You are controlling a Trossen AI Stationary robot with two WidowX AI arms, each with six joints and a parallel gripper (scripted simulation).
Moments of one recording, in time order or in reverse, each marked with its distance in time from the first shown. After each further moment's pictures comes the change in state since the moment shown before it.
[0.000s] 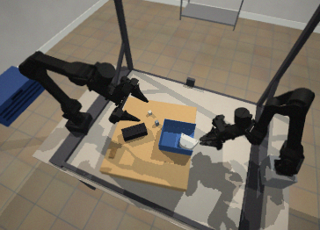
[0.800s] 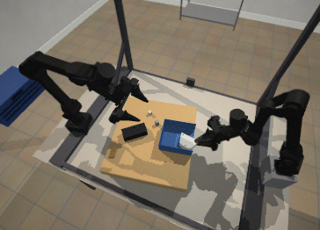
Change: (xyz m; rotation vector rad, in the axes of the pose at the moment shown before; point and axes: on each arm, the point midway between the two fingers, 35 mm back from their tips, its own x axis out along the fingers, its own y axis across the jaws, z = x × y) left arm 0.022 0.005 0.001 -0.008 0.002 0.009; right arm 0.000 0.000 0.000 0.000 0.000 0.000
